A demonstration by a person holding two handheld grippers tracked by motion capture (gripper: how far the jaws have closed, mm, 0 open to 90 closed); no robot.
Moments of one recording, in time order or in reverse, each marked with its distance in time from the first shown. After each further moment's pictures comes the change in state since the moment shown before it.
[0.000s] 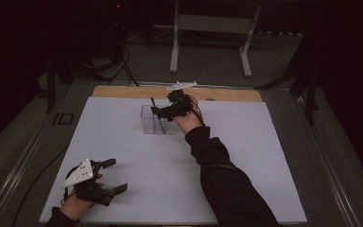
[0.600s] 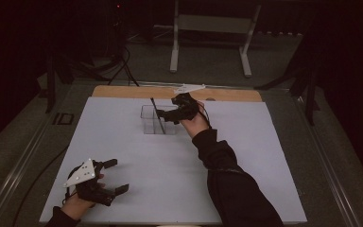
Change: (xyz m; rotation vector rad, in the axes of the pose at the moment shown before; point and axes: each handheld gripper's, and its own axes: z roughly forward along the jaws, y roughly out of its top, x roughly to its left) left arm 0.000 -0.001 0.003 0.010 -0.010 0.005; right arm -0.009 -0.012 -0.022 -0.031 0.069 -0.028
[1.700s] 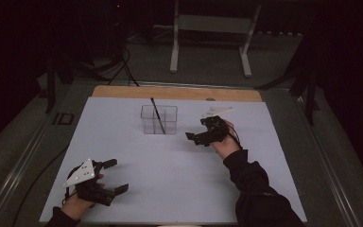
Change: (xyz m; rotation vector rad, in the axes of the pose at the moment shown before) left arm 0.000 -0.001 0.000 0.002 0.003 -0.006; right arm -0.020 -0.077 -0.071 0.135 -0.062 -0.020
